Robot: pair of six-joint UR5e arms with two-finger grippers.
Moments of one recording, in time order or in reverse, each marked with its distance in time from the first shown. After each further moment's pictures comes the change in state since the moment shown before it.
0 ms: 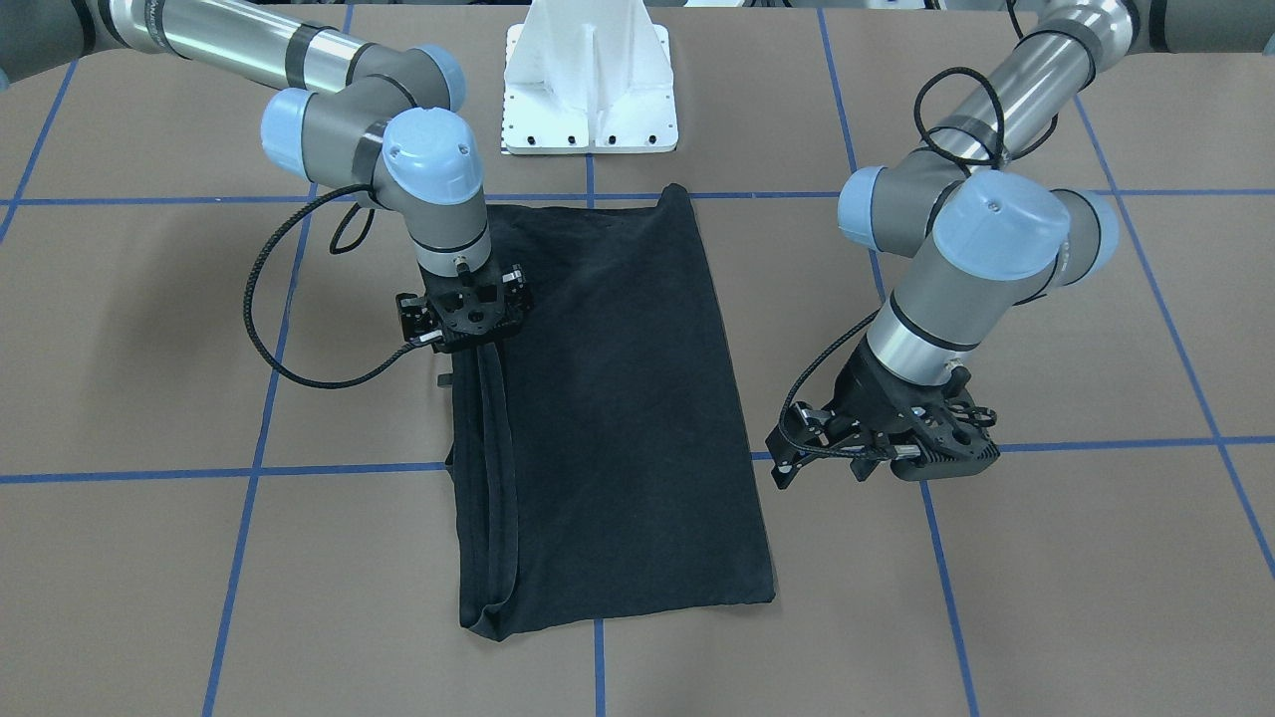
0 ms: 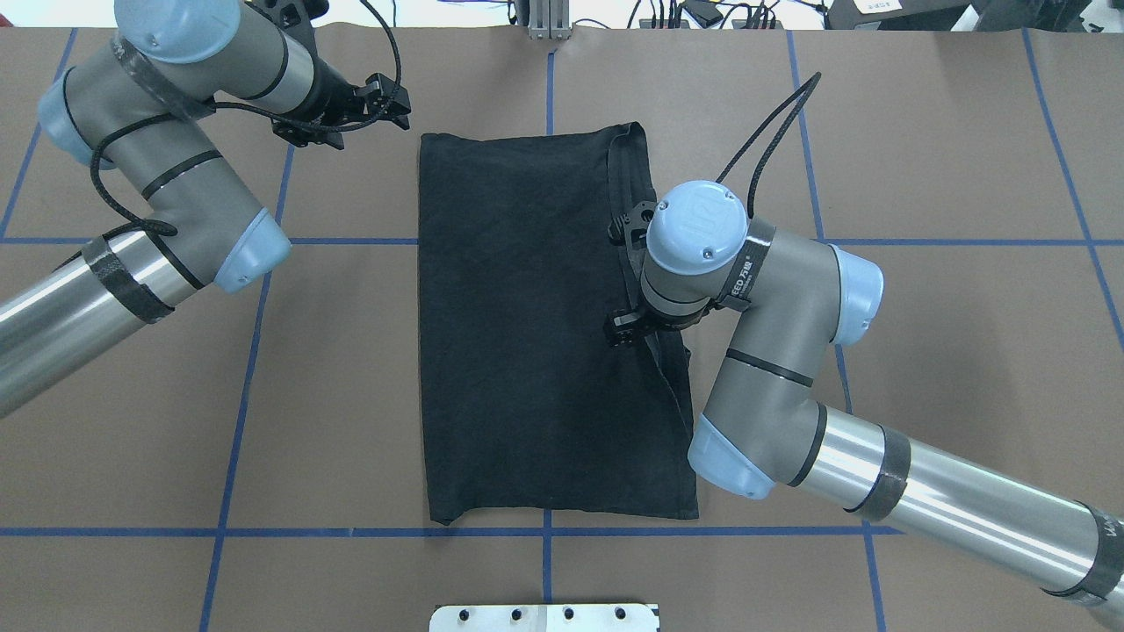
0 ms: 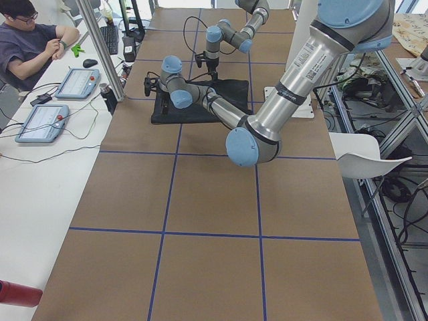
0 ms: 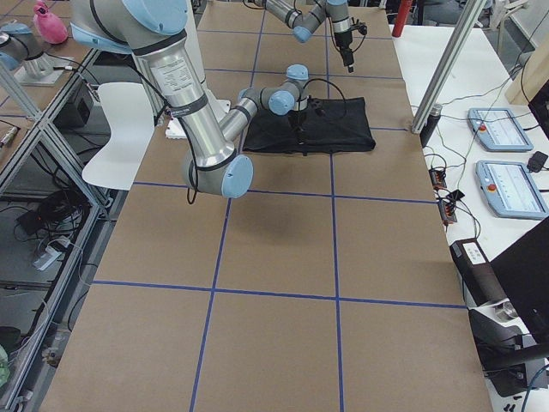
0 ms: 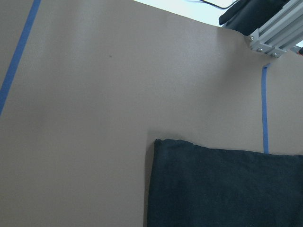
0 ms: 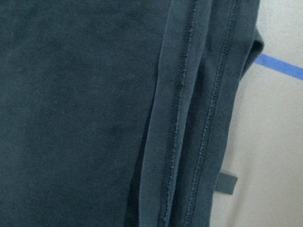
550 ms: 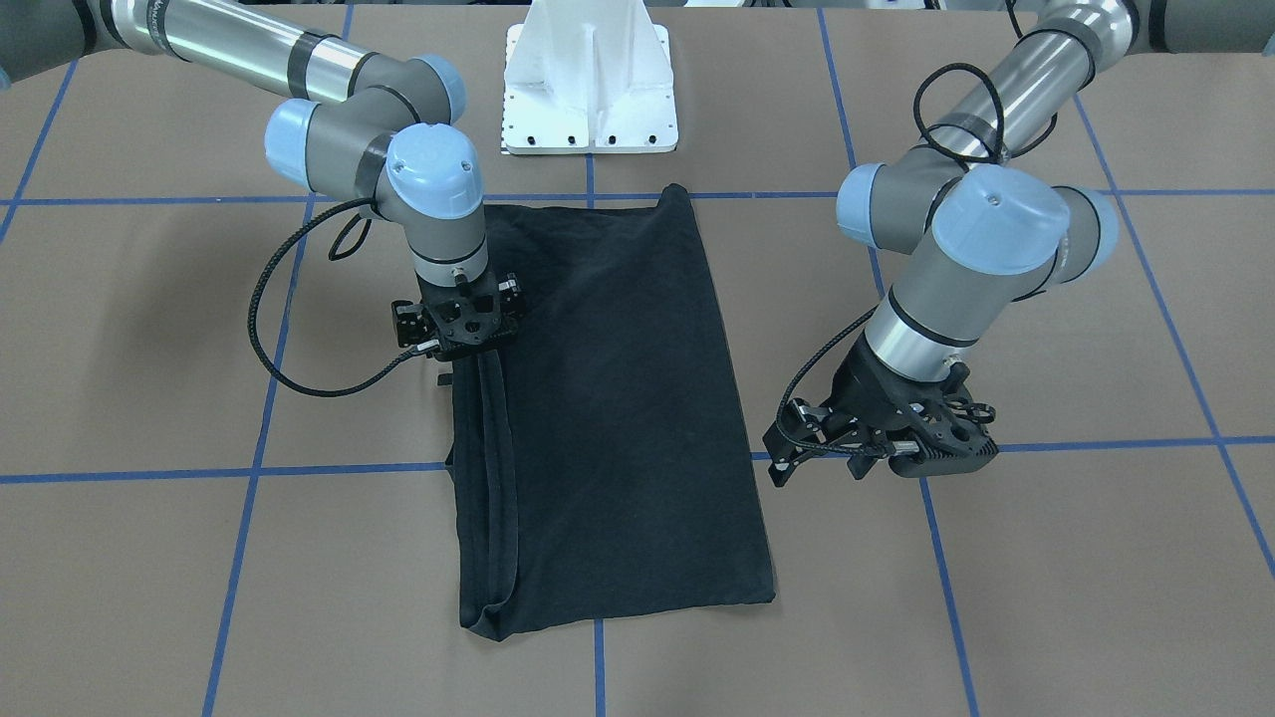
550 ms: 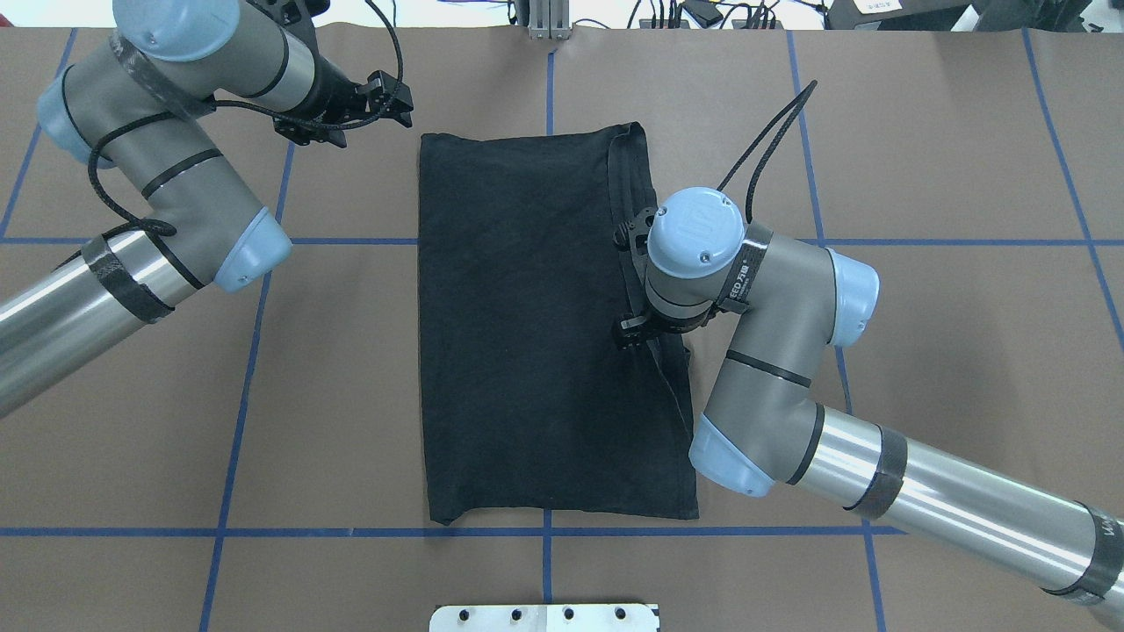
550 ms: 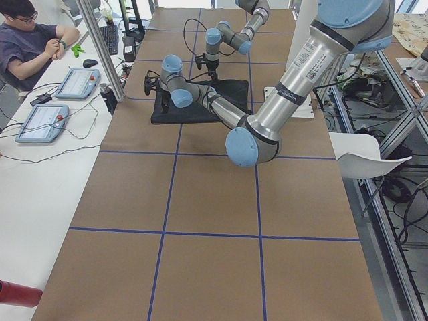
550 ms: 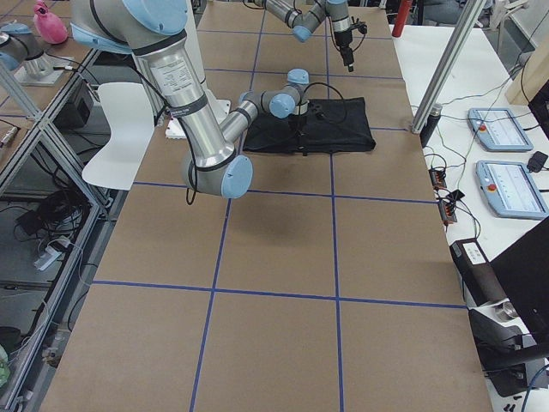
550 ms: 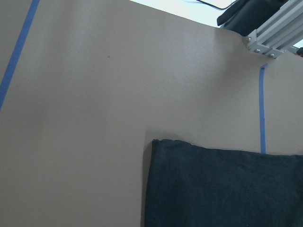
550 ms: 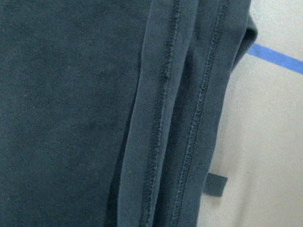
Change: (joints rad) left arm 0.000 -0.001 -0.013 0.001 0.000 -0.005; right arm 0.008 -0.008 -0.023 -0.004 0.002 -0.010
